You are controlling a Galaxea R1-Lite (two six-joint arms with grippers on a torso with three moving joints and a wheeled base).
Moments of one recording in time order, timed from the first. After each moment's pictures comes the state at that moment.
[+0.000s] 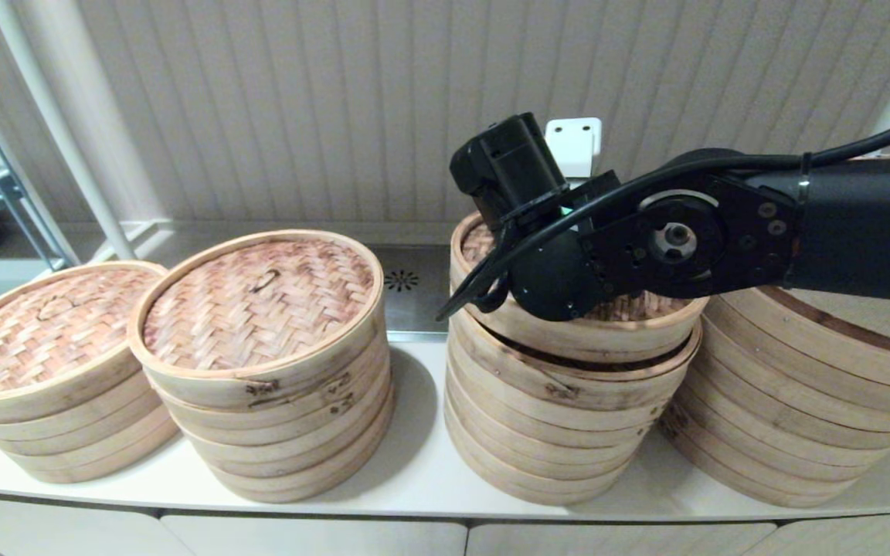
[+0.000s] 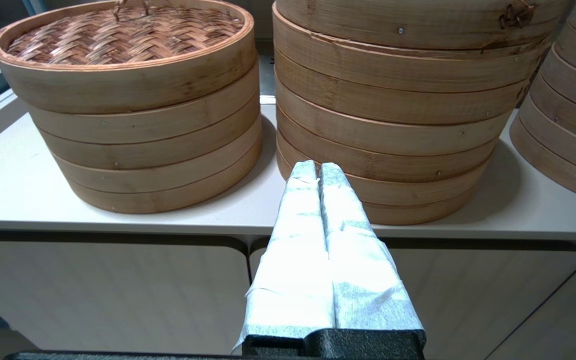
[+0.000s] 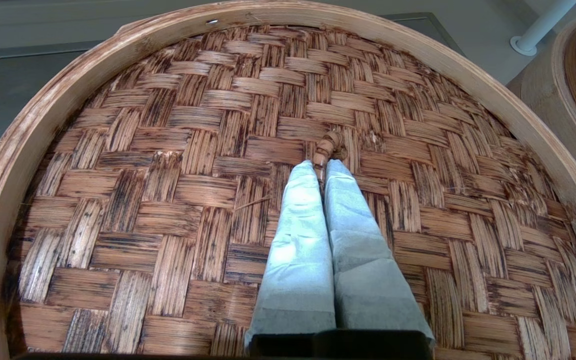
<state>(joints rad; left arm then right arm) -0.01 0.00 0.00 -0.08 -0.01 0.01 0.81 1.99 -1.83 0.42 -1.09 0.53</state>
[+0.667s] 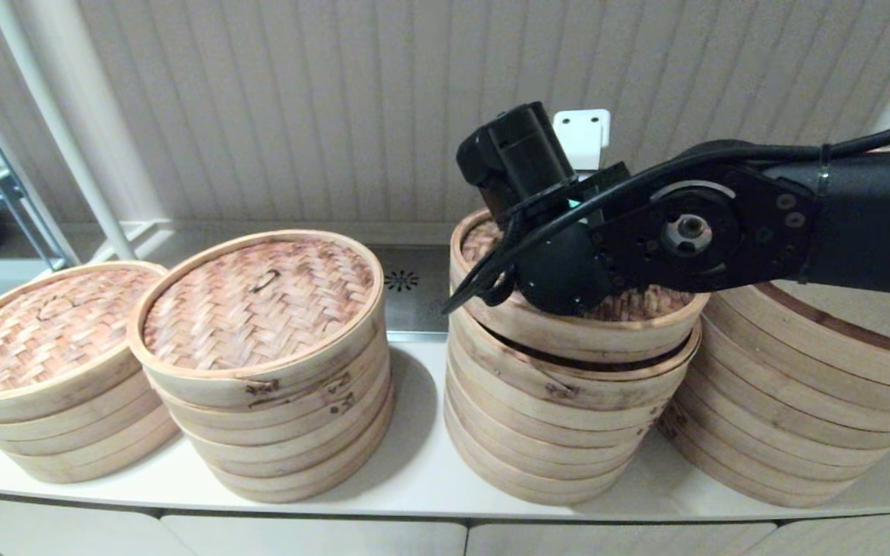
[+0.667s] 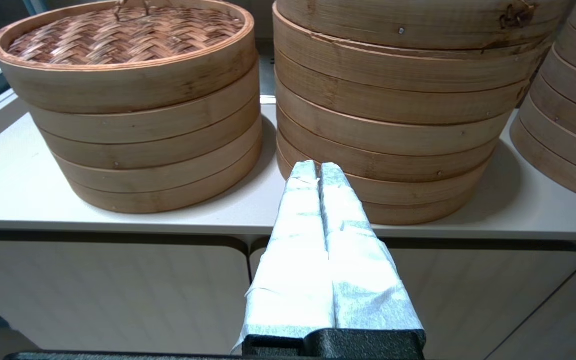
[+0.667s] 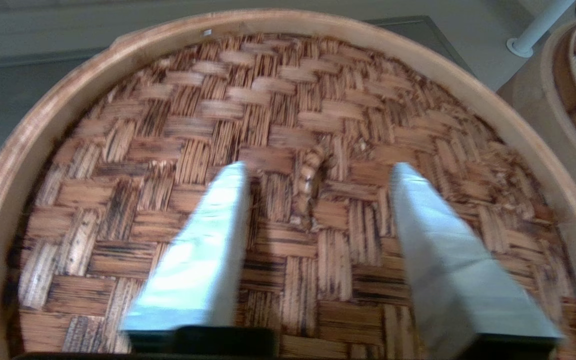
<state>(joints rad) -0.01 0.00 0.00 -0.08 -0.01 0.01 0.80 1.98 -1.84 0.42 -1.09 0.52</state>
